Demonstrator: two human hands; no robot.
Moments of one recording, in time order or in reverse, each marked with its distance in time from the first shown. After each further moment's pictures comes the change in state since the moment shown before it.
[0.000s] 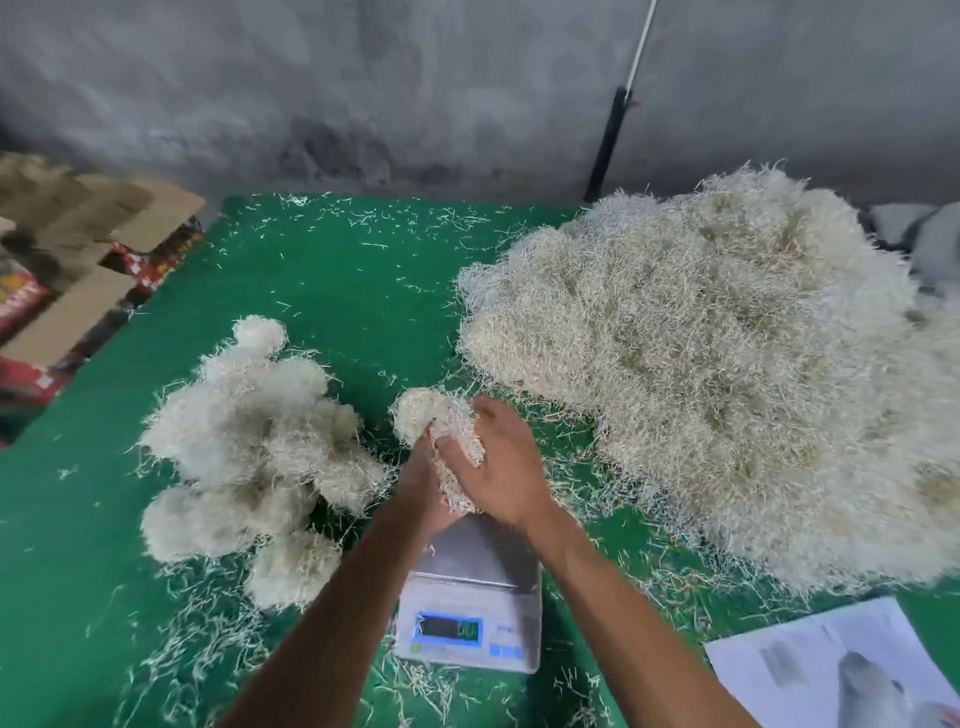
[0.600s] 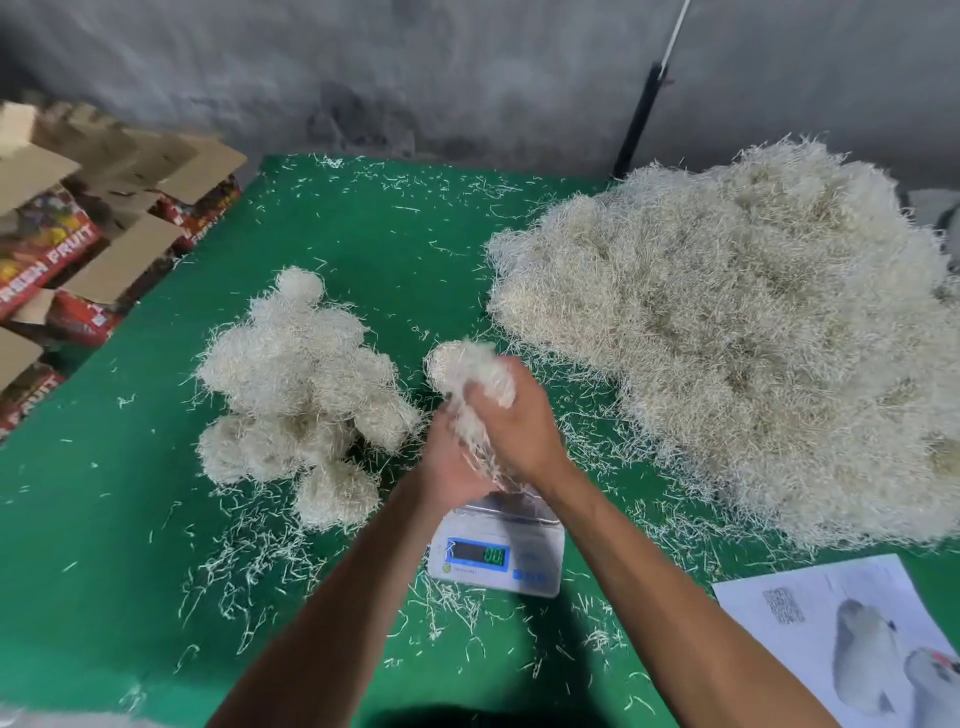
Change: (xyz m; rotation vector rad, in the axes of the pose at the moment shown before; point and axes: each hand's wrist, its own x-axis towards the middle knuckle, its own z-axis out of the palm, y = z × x) left_hand -0.059 -0.019 -0.019 -0.521 -0.269 -0.147; right_hand -0.035 -0.053 0.002 0.654 0.045 0.115
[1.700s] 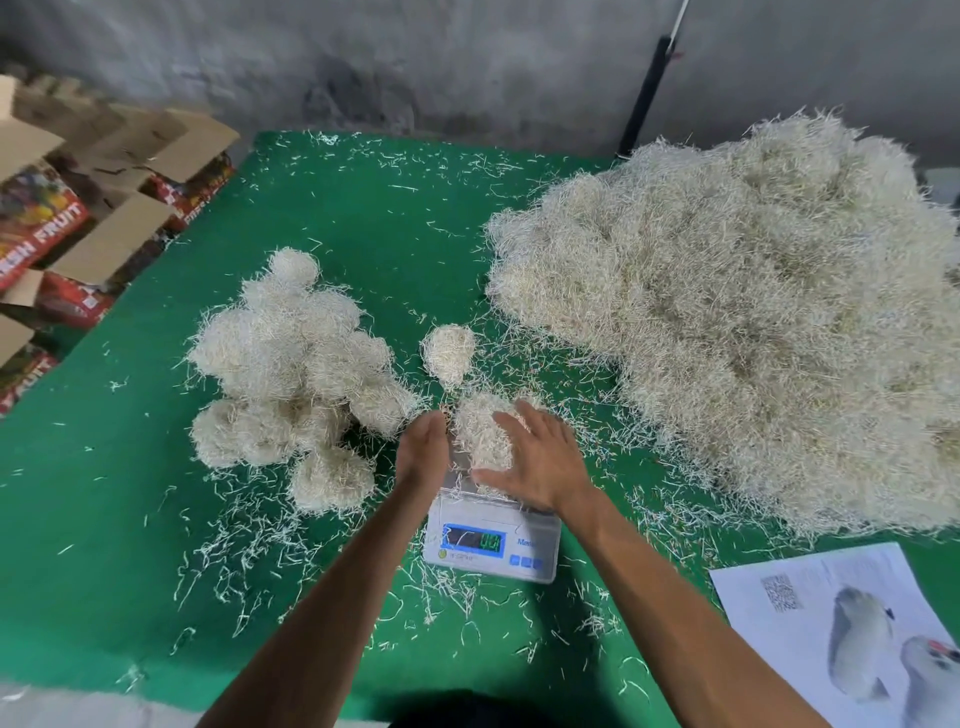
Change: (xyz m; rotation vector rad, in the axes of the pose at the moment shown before) left_hand 0.035 -0.034 -0.051 0.801 0.606 0.400; right_hand -0.013 0.103 -0.024 -1.003 -0.342 0.005
